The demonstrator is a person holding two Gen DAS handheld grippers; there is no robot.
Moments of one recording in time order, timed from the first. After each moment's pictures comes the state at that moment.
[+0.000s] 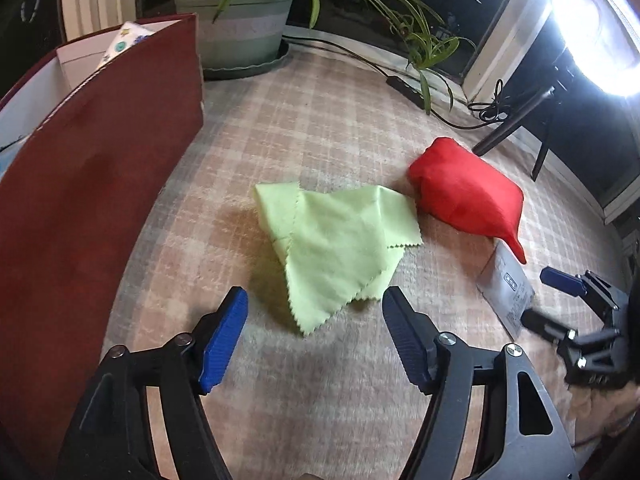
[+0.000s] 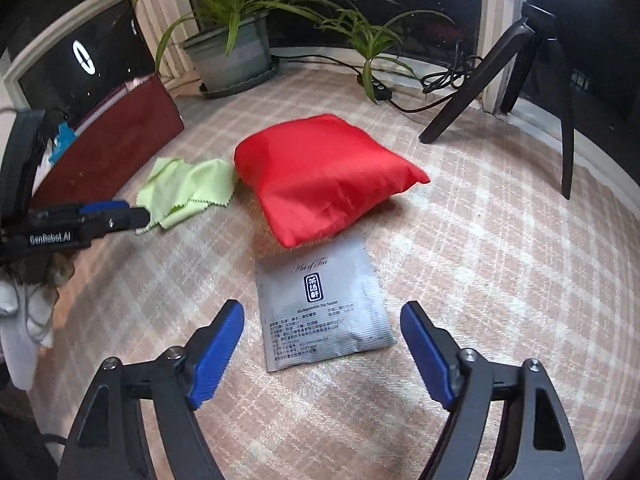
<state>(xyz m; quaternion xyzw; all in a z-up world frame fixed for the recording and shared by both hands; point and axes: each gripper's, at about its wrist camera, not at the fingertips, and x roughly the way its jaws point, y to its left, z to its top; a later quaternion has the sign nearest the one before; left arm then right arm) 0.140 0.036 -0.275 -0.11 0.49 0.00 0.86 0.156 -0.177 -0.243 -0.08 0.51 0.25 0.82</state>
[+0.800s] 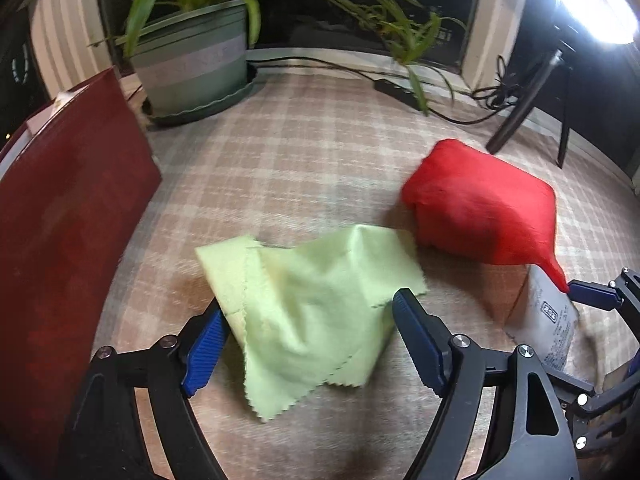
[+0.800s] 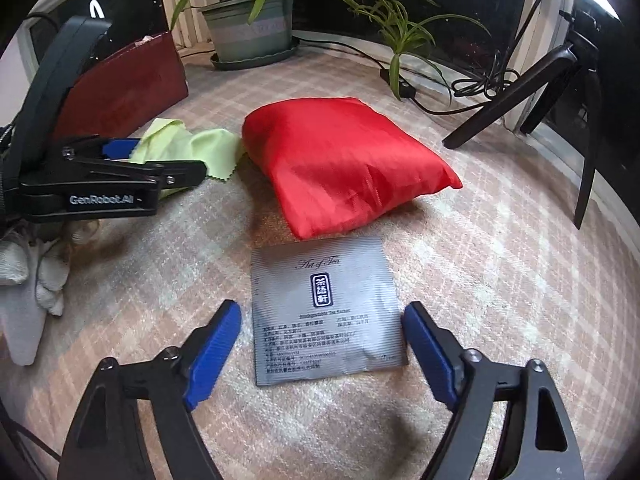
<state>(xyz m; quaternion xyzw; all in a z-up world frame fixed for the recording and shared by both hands) 0.179 -0.005 -0.291 -0.02 0.46 0.03 0.89 0.157 -0.154 -0.261 -0.16 0.49 0.26 0.82</state>
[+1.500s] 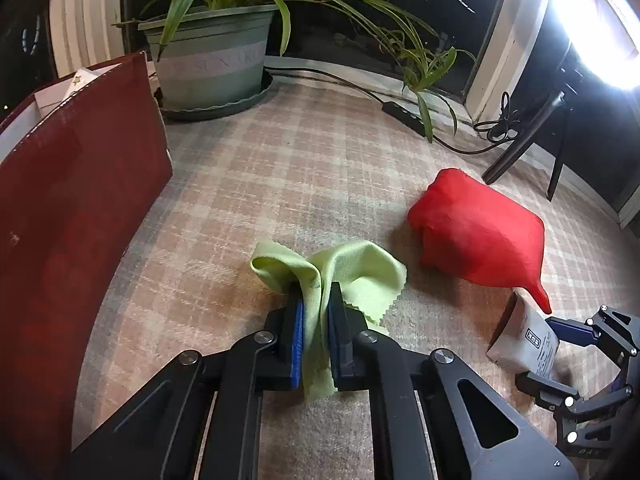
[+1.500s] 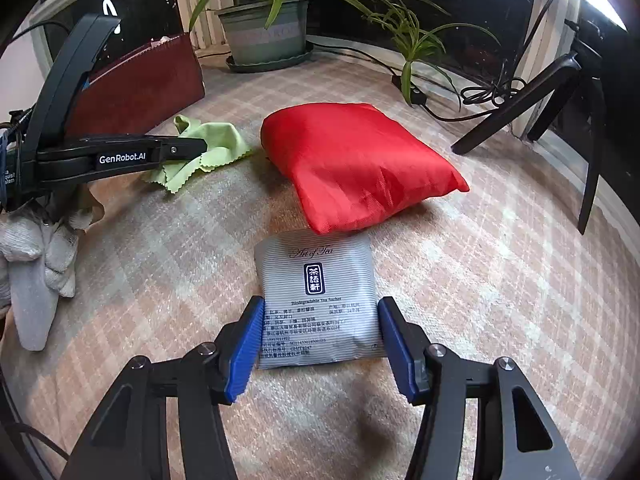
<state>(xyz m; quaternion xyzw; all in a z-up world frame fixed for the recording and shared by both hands) 0.174 0.015 -0.287 -0.08 0.44 0.02 0.89 0.147 -0.155 -0.257 -0.16 0.49 0.28 0.81</state>
